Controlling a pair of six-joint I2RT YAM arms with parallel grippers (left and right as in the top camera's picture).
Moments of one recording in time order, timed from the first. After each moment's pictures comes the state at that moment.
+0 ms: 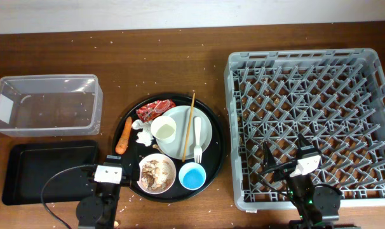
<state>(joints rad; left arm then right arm) -0.08 0.01 0.01 -0.07 0.01 0.18 0.00 0.01 0.01 -0.05 -0.20 0.01</state>
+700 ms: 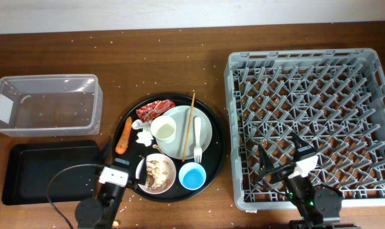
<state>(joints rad) -0.08 0.01 0.01 -0.02 0.23 0.18 0.00 0.01 0.01 0.03 -0.34 0.07</state>
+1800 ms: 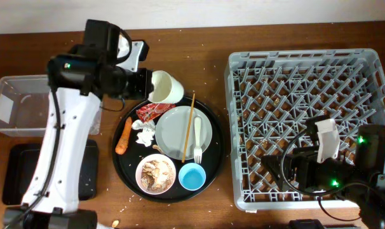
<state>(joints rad) -0.18 1.67 1.84 -1.28 0.38 -0.09 0.00 0.87 1.37 -1.42 -0.58 0.07</state>
